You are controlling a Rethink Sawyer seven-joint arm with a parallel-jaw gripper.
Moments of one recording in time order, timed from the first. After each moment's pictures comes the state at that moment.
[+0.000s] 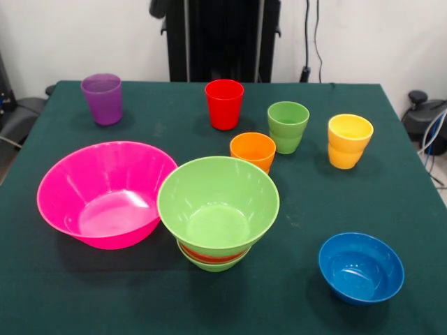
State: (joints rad) arm 0.01 -0.38 -0.80 0.83 0.41 1.33 2.50
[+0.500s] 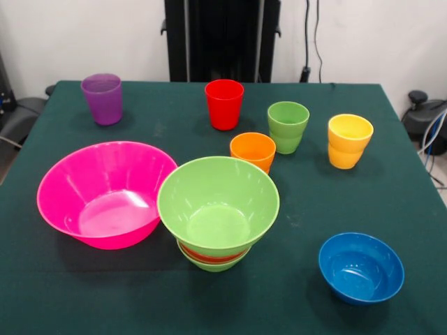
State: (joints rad) arm 0.03 -0.45 -0.78 0.90 0.32 1.30 2.50
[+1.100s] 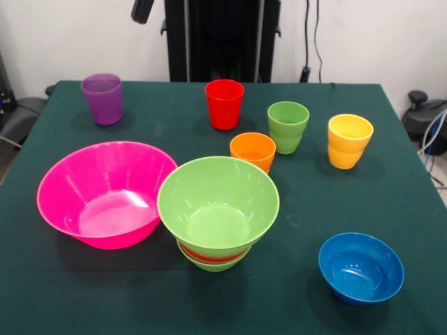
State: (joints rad) arm 0.03 -0.44 -0.72 0.94 0.25 1.14 2.50
